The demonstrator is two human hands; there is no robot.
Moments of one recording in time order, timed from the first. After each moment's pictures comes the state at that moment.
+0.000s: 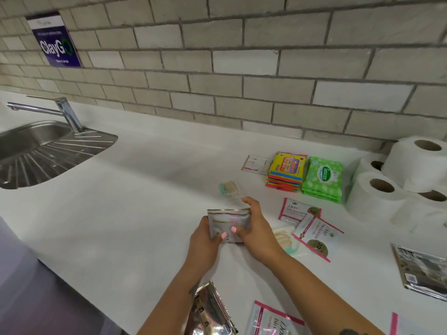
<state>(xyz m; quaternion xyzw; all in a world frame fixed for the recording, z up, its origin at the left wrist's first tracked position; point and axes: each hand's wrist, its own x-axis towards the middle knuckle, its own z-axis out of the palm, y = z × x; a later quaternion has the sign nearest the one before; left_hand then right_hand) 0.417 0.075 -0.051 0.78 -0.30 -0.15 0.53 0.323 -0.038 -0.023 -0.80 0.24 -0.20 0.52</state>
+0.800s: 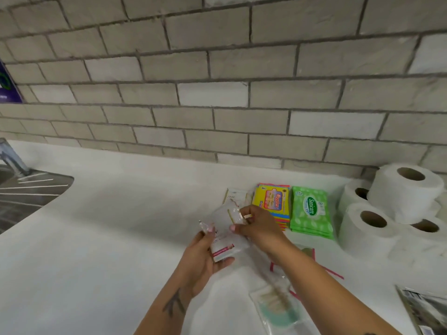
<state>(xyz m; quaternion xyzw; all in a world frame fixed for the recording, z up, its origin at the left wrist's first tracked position) 0.468 -0.012 0.008 0.53 -0.15 -0.48 0.68 0.377 -0.142 0.026 -0.73 0.33 -0.23 0.56</state>
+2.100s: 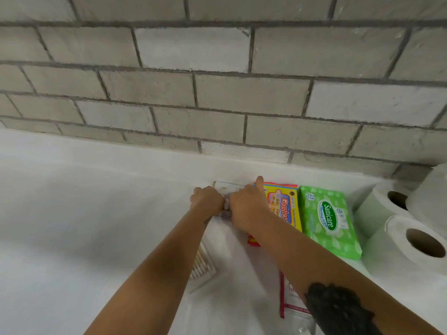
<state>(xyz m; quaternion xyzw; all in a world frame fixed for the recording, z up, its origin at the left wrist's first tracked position) 0.591 -0.223 -0.036 0.91 -0.30 -0.22 0.18 0.475 -0.239 0.010 -0.94 0.31 0.09 -0.13</state>
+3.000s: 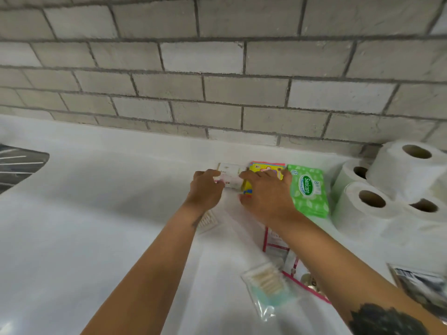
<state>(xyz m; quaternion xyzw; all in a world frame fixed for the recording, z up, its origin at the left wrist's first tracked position) 0.515 -0.109 0.021 0.85 -0.36 -0.16 0.35 0.371 -0.166 0.039 -0.92 0.35 -0.16 0.02</state>
